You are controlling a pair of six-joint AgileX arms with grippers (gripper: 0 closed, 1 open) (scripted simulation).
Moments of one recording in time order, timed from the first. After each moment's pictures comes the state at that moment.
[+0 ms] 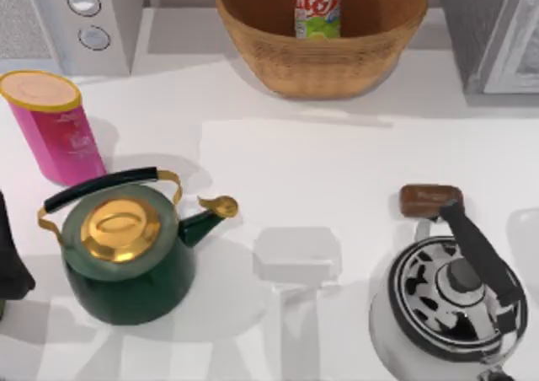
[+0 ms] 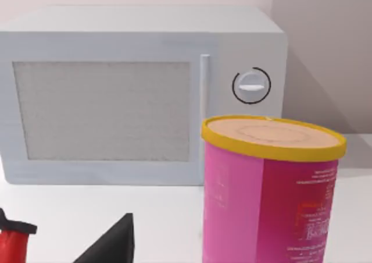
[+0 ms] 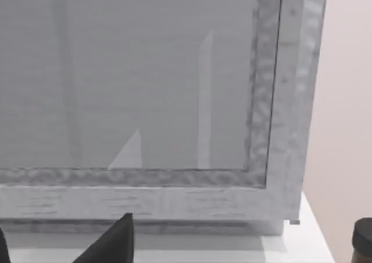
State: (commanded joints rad) left arm 0.00 0.00 0.00 0.00 0.00 0.00; right arm -1.00 1.52 0.36 1.19 -0.99 0.03
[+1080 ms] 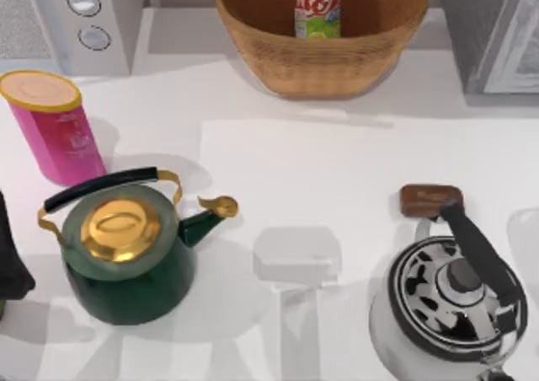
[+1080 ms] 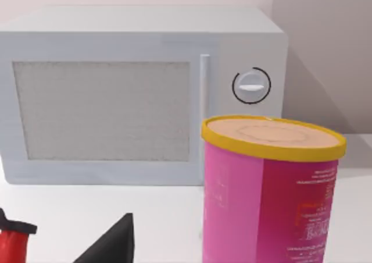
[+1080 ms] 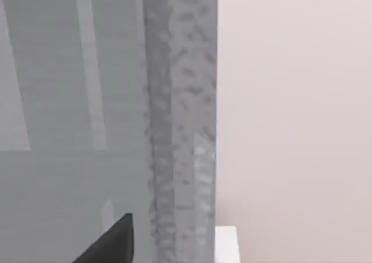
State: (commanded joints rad) left arm 0.00 0.00 0.00 0.00 0.00 0.00; right arm -1.05 1.50 0.94 0.57 -1.05 0.03
